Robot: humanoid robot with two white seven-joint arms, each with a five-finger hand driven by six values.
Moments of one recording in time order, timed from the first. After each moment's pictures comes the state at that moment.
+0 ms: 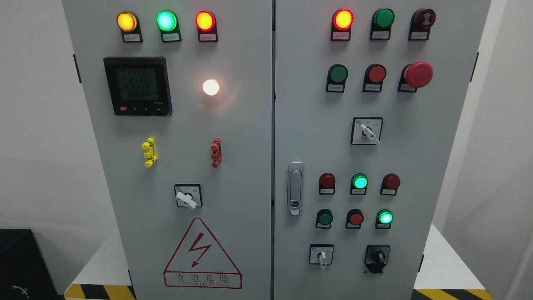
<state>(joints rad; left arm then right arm) 0.04 -0.10 0.00 0.00 0.00 -0.20 0.08 0.06 0.12 -0.10 -1.56 0.88 -0.20 -0.01</state>
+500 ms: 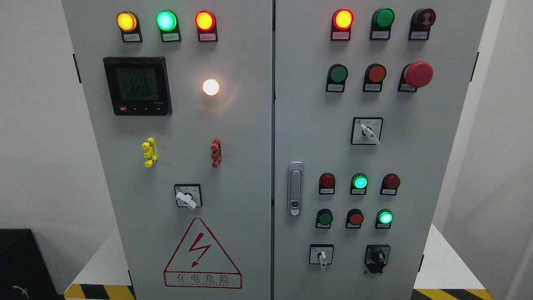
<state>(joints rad) 0.04 -0.10 0.00 0.00 0.00 -0.20 0.08 0.01 0.12 -0.11 -1.64 1.01 -0.09 0.00</state>
